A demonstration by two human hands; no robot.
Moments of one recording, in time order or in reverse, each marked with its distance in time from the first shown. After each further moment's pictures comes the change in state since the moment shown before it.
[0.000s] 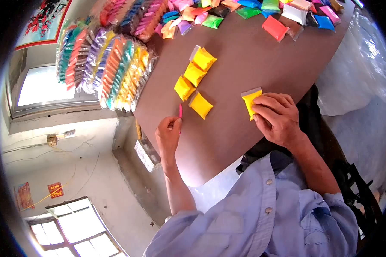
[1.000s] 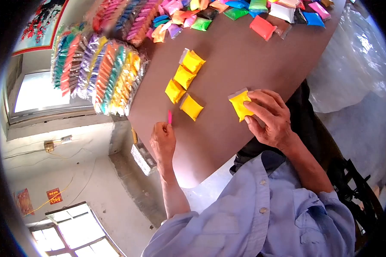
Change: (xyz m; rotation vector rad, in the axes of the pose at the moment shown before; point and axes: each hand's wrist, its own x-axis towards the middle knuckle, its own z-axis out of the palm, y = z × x) left_hand -0.013 -0.012 0.010 0.302 0.109 0.199; right_hand -0.004 0.000 0.001 0.097 0.147 0.023
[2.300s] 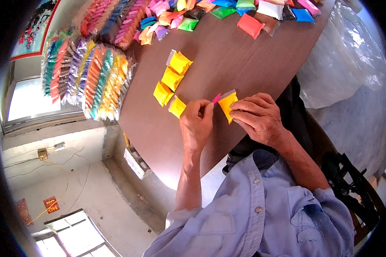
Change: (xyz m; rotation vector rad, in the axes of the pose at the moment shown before) left_hand 0.005 0.146 0.040 -0.579 -0.141 0.124; right_hand -0.007 0.003 0.001 -0.040 -0.128 -0.047
